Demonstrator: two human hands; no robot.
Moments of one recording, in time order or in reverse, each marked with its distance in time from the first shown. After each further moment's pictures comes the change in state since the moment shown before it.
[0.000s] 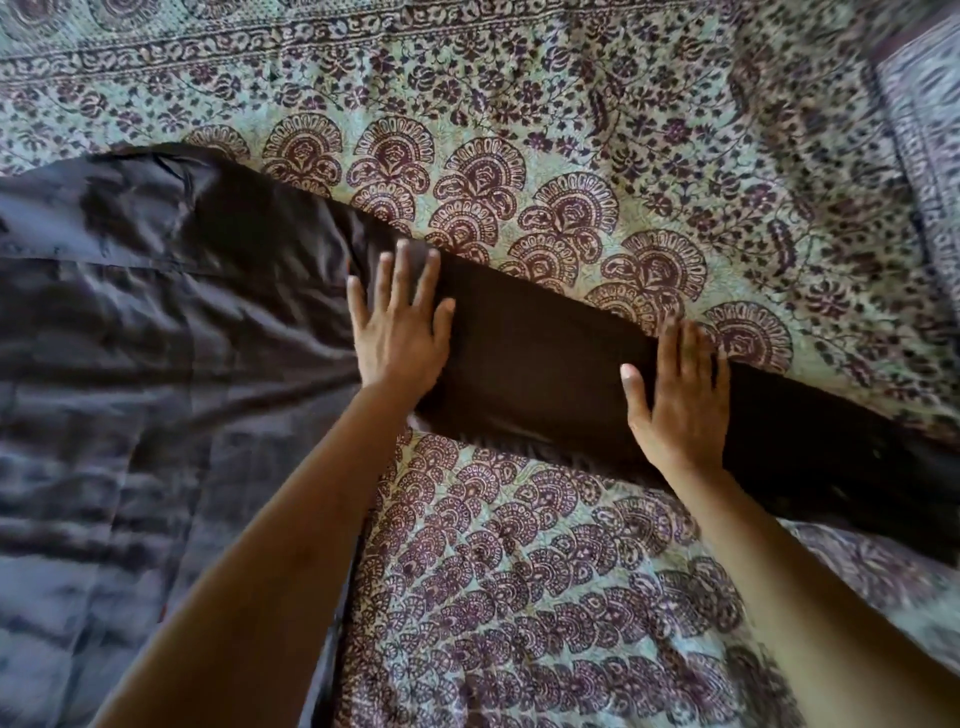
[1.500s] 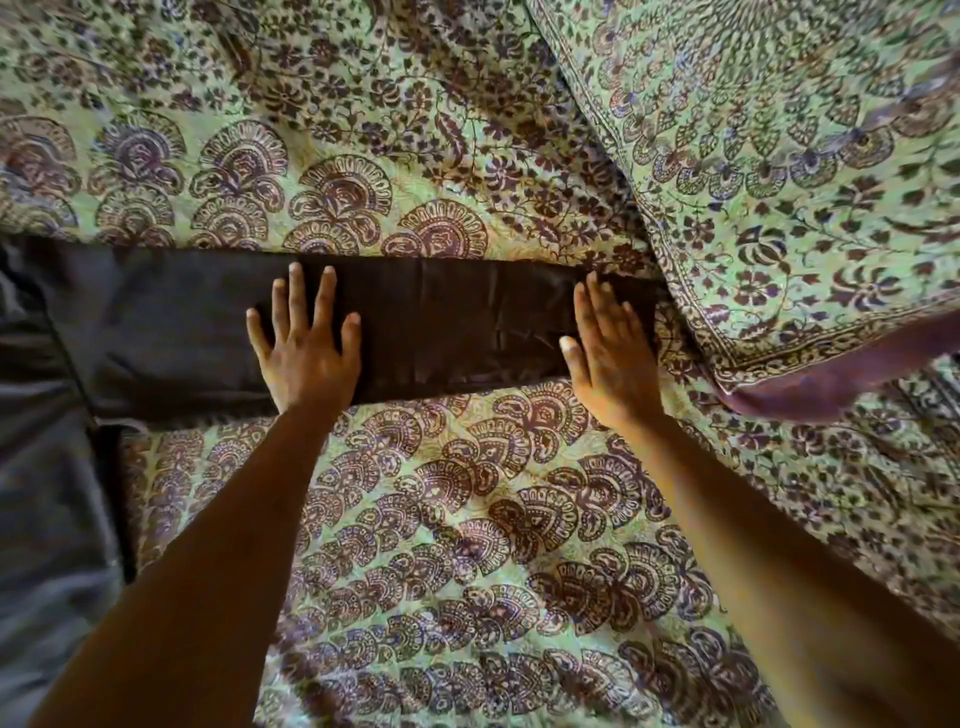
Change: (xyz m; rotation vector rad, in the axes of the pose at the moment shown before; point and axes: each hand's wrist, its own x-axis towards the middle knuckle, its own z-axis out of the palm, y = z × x) left_hand -0.079 0.159 0.052 -0.001 -0.069 0.155; right_hand -0.090 0.202 -0.025 0.059 -0.055 0.084
